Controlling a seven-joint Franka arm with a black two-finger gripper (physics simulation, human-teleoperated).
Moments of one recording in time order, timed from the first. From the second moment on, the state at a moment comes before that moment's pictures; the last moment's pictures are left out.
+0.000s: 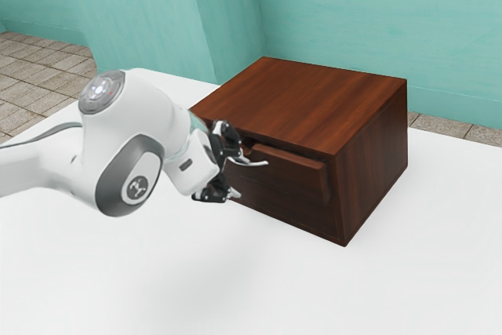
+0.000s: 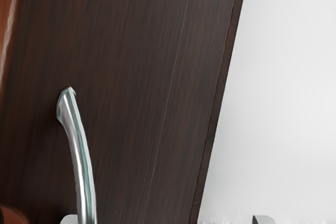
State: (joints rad) arm 0.11 -0.17 -0.08 -2.19 0.01 2.61 1.38
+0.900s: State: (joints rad) arm 0.10 -0.44 -0.09 -2.42 0.01 2.58 1.36
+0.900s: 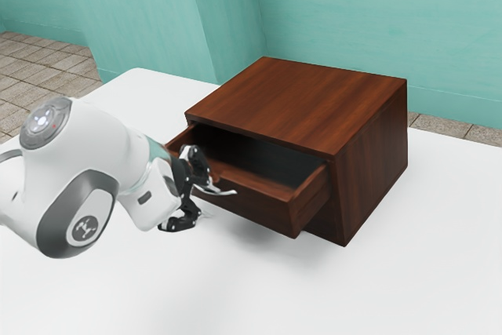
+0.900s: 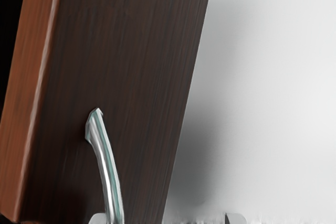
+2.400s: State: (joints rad) arm 0.11 -0.70 -0.07 -2.62 0.01 2.53 1.33
